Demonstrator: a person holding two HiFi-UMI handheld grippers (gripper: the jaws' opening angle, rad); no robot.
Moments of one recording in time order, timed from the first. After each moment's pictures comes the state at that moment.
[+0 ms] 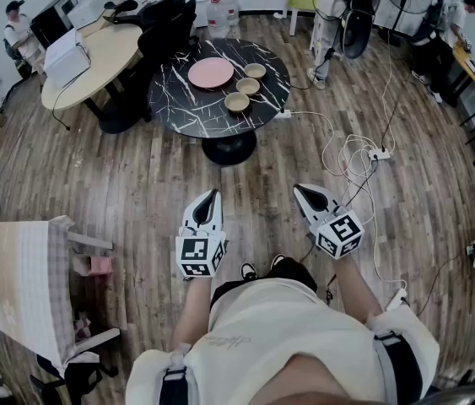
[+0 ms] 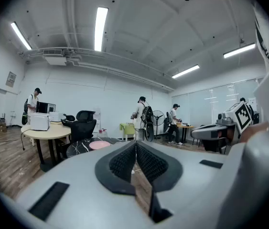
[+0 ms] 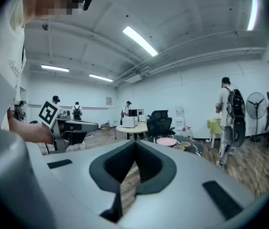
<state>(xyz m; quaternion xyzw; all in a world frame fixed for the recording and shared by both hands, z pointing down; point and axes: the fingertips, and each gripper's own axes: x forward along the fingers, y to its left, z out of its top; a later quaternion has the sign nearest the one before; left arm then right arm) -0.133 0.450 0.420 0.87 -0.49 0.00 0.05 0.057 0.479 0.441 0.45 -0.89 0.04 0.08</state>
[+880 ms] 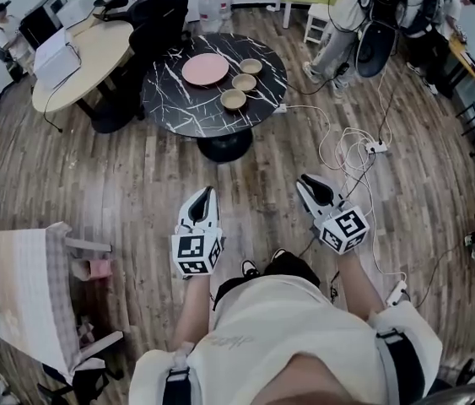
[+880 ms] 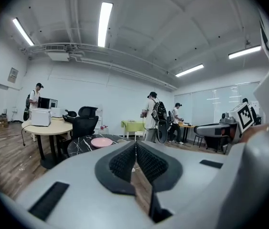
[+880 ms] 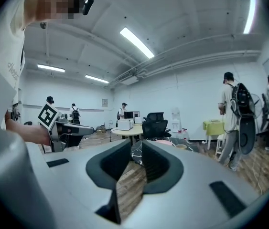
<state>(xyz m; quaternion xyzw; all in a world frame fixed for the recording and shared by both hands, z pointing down) -0.150 0.419 0.427 0.86 -0.50 0.00 0.07 0.065 0.451 0.438 0.48 -0.88 0.04 0.07</state>
